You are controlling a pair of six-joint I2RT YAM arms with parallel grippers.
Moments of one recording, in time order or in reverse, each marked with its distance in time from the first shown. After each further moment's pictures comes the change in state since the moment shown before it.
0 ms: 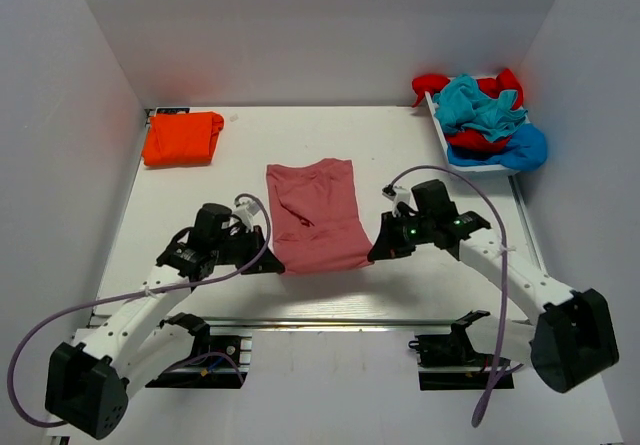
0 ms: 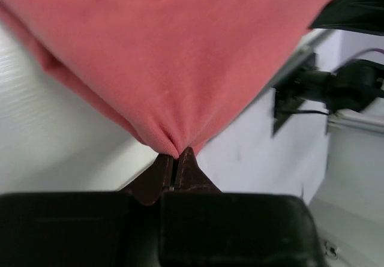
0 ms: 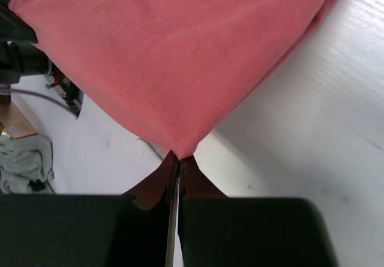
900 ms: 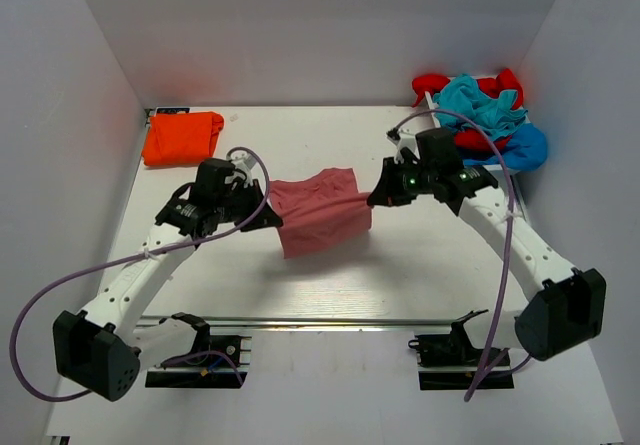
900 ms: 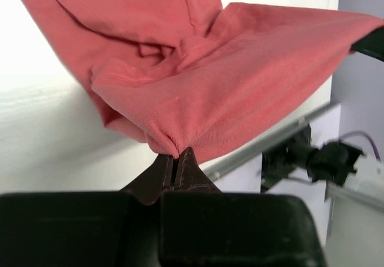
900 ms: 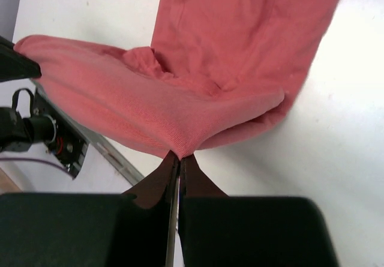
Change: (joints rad) left arm 0.009 0.196 0.428 -0.182 -0.200 -0.027; right arm -0.046 0.125 0.443 -0.174 0.136 -0.043
